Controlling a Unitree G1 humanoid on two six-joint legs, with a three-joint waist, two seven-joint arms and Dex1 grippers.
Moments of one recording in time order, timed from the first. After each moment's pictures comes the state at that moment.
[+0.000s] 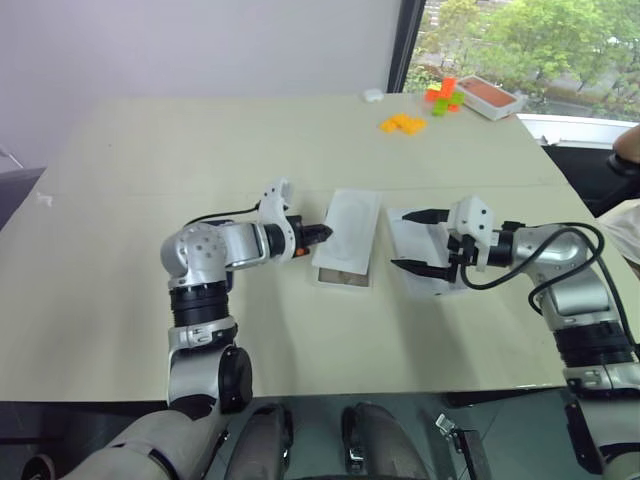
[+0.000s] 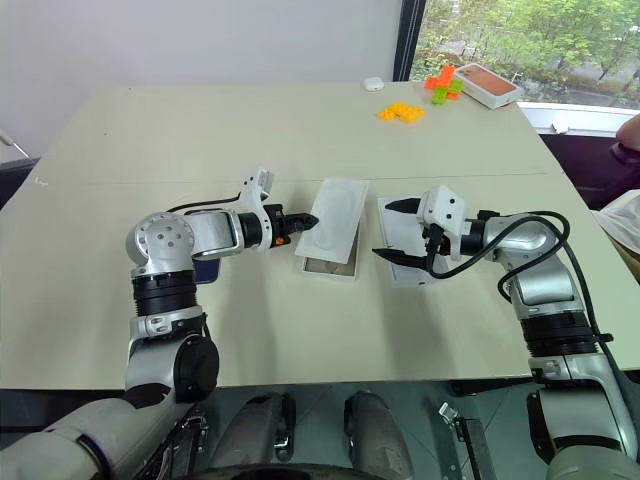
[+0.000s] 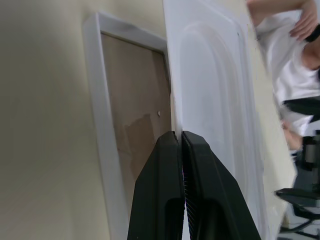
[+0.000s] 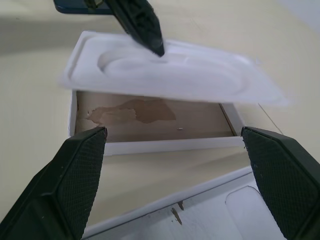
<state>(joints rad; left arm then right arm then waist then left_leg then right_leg) -0.83 0.01 0.38 0.12 -0.65 1.45 -0.09 -0.52 -0.72 0.03 0.20 0.24 0.04 1.17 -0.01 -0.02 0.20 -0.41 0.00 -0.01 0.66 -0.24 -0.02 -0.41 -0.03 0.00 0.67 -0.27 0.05</state>
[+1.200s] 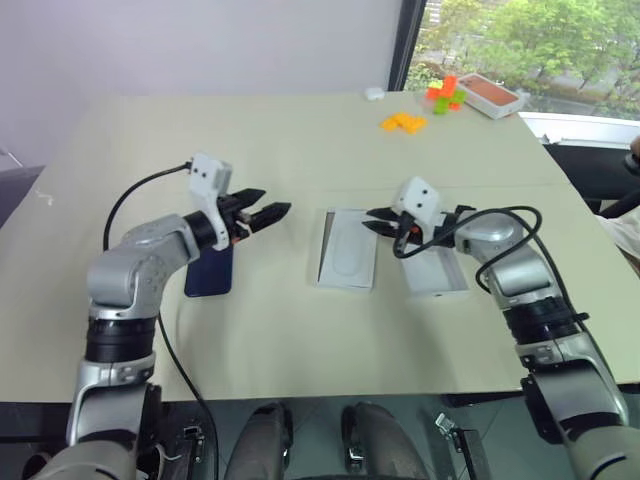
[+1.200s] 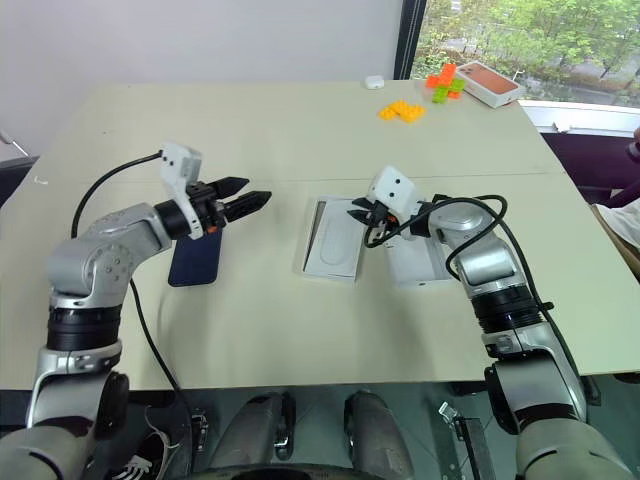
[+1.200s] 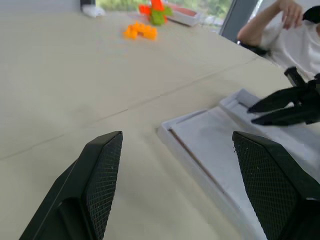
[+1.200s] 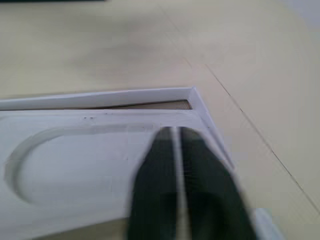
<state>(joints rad) -0.54 0.52 0.14 -0.05 -0.50 0.67 -0.71 -0.70 -0.55 0.20 0.22 0.05 0.26 0.91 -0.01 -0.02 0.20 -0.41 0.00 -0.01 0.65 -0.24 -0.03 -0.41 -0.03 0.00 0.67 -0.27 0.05</state>
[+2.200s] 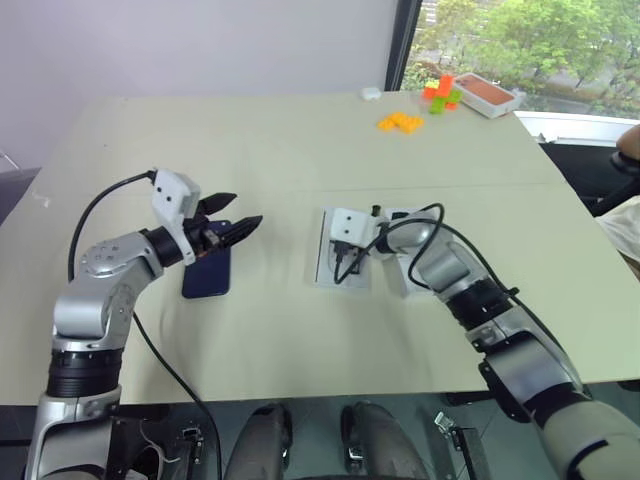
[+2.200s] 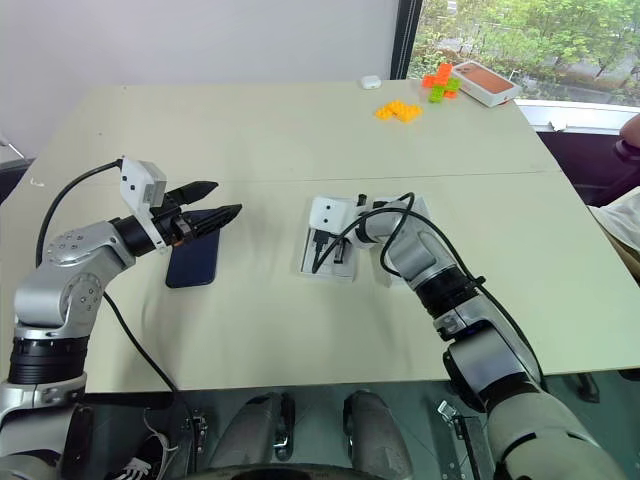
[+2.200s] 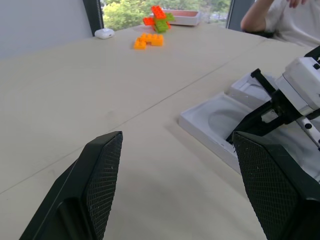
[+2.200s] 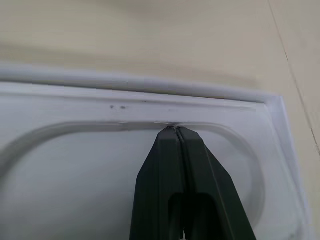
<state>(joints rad) -0.41 0.59 0.16 -0.13 -0.47 0.52 -0.78 -0.84 -0.38 0.44 0.40 -0.26 0.25 0.87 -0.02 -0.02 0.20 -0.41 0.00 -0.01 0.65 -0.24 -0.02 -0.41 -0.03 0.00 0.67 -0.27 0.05</state>
